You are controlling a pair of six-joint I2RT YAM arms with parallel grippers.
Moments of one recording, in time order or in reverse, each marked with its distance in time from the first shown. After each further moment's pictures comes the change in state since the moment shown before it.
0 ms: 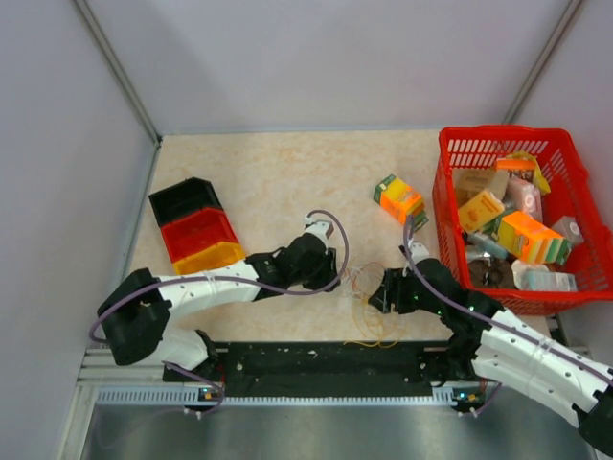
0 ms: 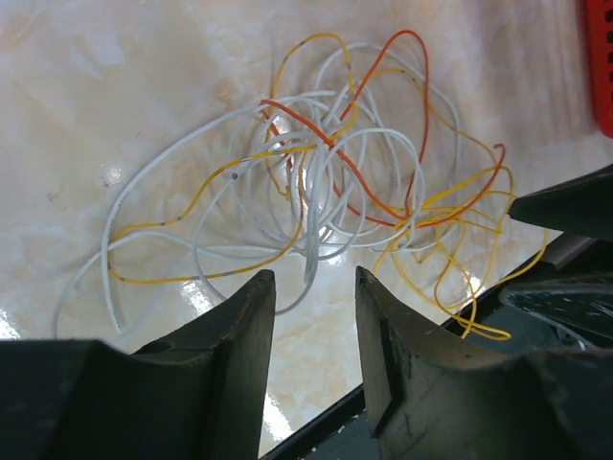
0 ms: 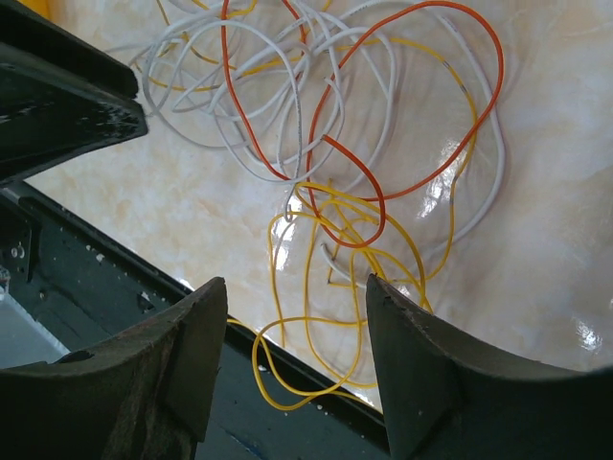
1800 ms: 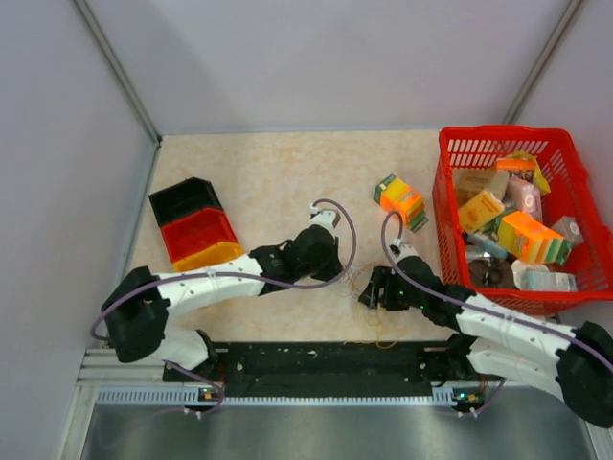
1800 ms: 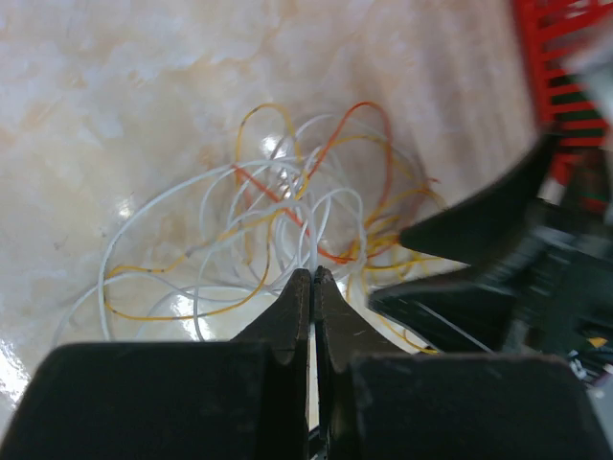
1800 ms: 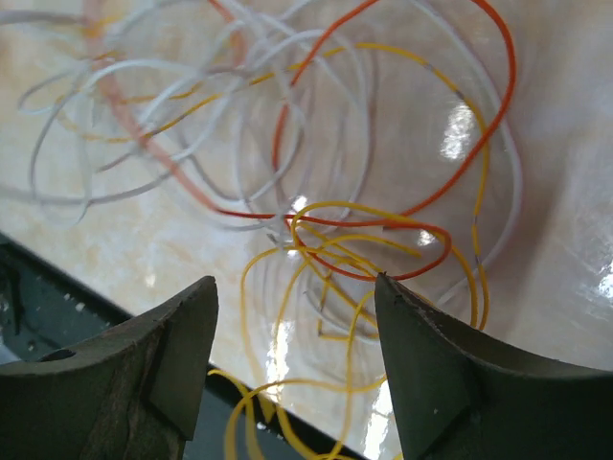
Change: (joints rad) left arm -0.024 0.089 0.117 -0.028 -0.099 -0.024; right arm 0.000 0.200 -0.066 0.251 0.001 0.105
